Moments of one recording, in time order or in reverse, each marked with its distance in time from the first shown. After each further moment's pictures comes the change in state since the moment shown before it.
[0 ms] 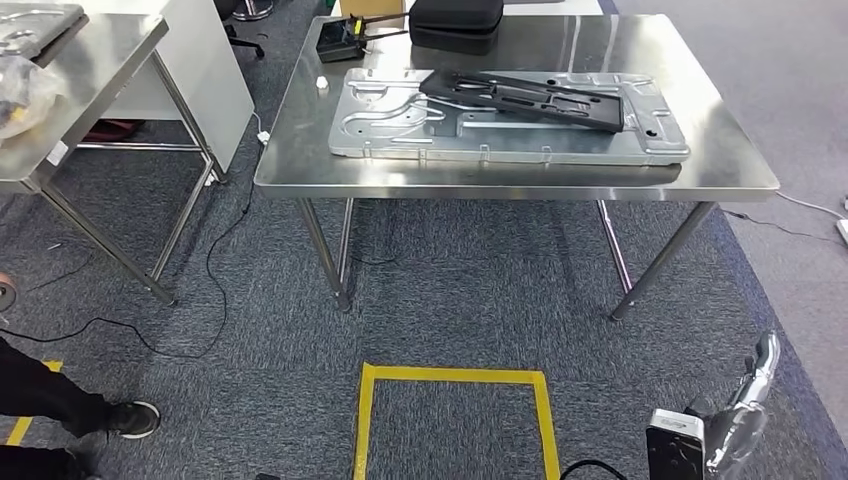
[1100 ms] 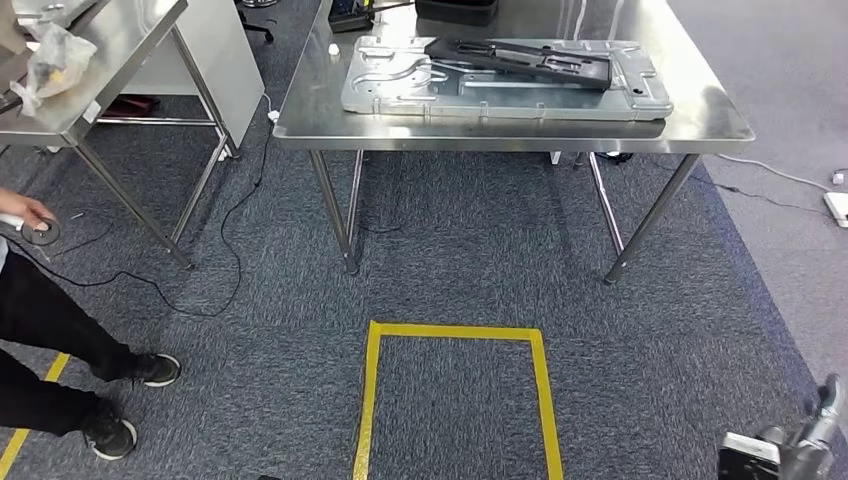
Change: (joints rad) left arm 0.004 0.000 0.018 0.000 0.006 0.001 -0.004; right arm 0.027 0.062 -0.328 0.034 -0.090 0.210 -0.044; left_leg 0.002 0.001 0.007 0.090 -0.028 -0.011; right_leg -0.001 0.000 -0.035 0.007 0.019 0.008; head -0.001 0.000
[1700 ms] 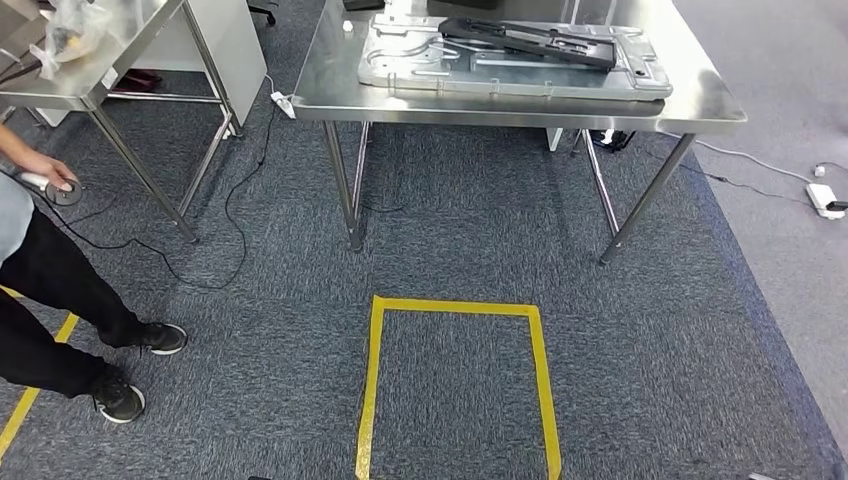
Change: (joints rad) left arm 0.002 -0.003 0.019 0.000 -0.008 0.000 0.006; right arm -0.111 0.106 -0.439 0.309 0.111 0.184 -0.015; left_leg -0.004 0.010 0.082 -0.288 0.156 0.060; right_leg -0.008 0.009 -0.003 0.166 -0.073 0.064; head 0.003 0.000
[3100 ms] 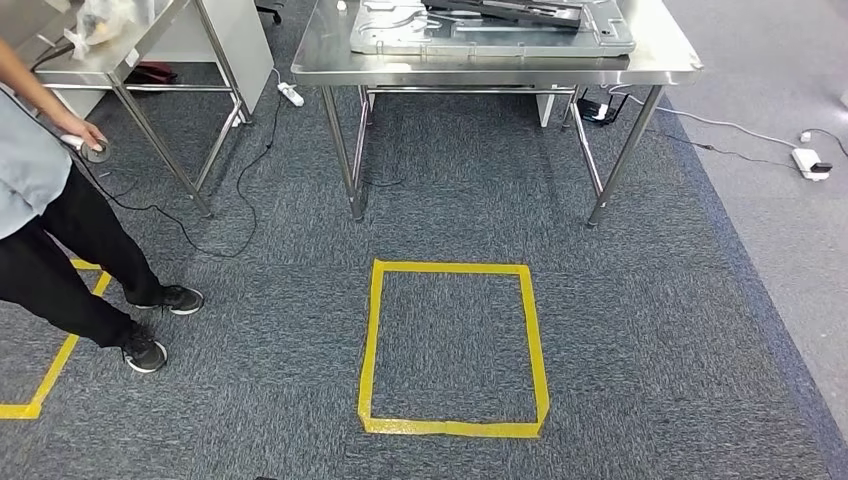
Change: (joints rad) left arm -0.002 -0.009 0.041 0.000 -0.018 0.016 -0.004; right arm -0.214 -0.112 -0.399 1.215 0.185 -0.091 0.353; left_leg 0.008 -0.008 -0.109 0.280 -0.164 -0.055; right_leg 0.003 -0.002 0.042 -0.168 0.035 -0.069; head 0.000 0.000
